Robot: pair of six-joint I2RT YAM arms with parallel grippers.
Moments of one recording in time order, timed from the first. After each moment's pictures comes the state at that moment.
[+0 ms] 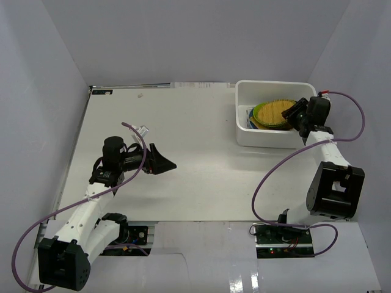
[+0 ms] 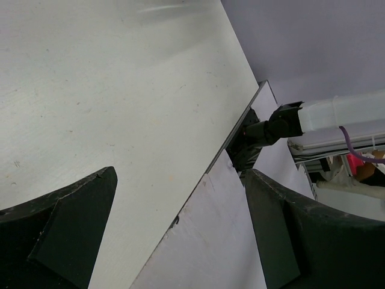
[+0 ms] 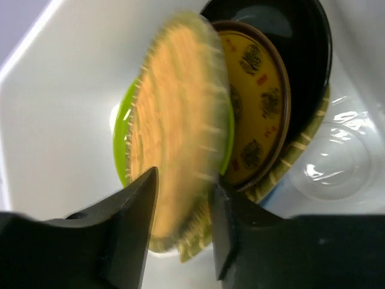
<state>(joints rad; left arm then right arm) -0.20 0.88 0.56 -0.09 0.91 -0.51 -0.17 1.49 1.02 -0.06 -0.13 0.60</state>
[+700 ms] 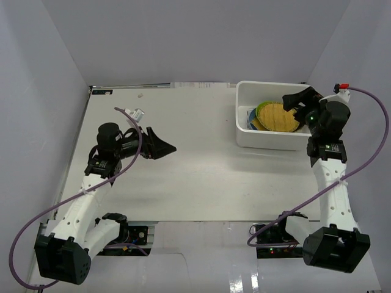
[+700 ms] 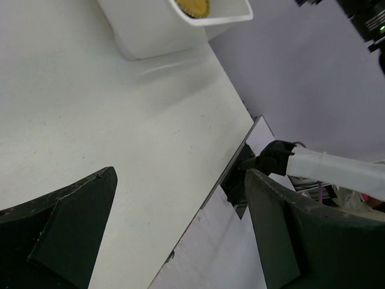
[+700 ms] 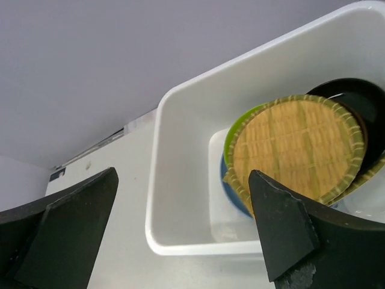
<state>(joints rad) -0.20 0.94 0.73 -0.10 0.85 -0.55 -0.14 1.05 1.01 -0.10 -0.18 0.58</state>
